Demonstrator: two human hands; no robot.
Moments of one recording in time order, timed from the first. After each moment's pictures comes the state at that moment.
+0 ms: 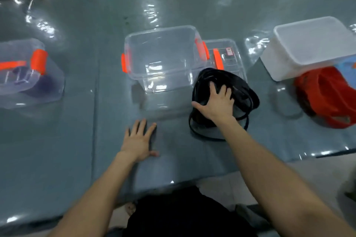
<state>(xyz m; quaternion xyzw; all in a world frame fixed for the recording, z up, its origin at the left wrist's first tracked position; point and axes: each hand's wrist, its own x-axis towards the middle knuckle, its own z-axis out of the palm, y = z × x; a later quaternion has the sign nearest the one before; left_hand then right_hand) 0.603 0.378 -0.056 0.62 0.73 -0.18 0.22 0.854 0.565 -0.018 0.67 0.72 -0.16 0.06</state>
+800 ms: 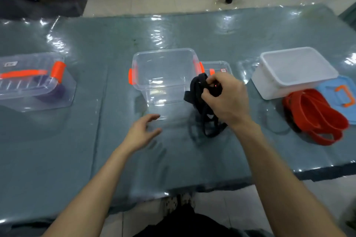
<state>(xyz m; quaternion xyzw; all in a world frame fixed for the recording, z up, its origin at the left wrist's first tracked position) 0.623 0.398 0.033 0.52 0.73 0.26 0.36 0.879 0.527 0.146 0.48 0.78 -0.17 -0.36</state>
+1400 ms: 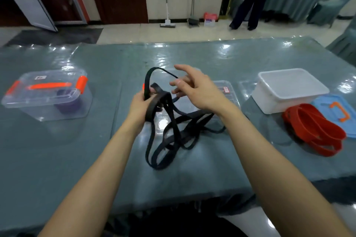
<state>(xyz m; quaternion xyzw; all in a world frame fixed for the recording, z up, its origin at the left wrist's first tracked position) 0.609 0.416 0.141 0.35 0.61 0.58 0.40 0.796 0.497 0.208 0.35 0.80 -0.42 -0.27</state>
